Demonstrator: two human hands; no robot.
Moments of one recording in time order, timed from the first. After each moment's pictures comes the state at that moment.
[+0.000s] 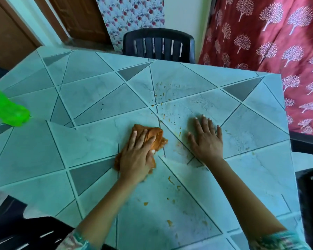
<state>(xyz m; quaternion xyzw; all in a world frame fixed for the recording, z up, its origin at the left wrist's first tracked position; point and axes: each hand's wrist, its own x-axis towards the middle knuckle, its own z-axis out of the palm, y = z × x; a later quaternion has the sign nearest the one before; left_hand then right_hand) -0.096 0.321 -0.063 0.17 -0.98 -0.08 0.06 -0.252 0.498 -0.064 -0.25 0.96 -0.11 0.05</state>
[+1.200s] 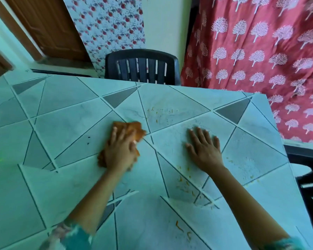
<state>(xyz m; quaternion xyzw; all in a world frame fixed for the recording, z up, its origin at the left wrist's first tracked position) -0.206 0.213 -0.056 0.24 -0.96 -0.10 0.06 -0.312 0.466 -0.058 -0.24 0.96 -0.09 0.09</state>
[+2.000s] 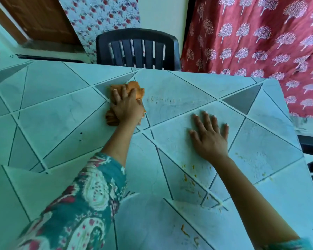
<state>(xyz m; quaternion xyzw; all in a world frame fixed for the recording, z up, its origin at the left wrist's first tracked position) -0.336 0.196 -0.044 0.33 -0.94 -0.10 0.04 -0.330 0.454 -0.064 -0.19 0.97 -0.10 0.08</state>
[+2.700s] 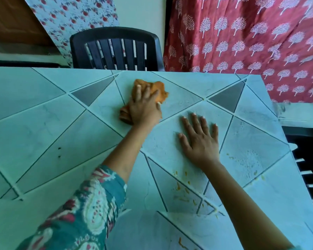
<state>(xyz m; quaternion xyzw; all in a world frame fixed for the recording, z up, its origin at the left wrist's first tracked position) -0.378 0.258 -0.061 0.14 -0.98 -0.10 0.08 -0.327 0.453 -0.070 -0.17 0.98 -0.08 0.04</state>
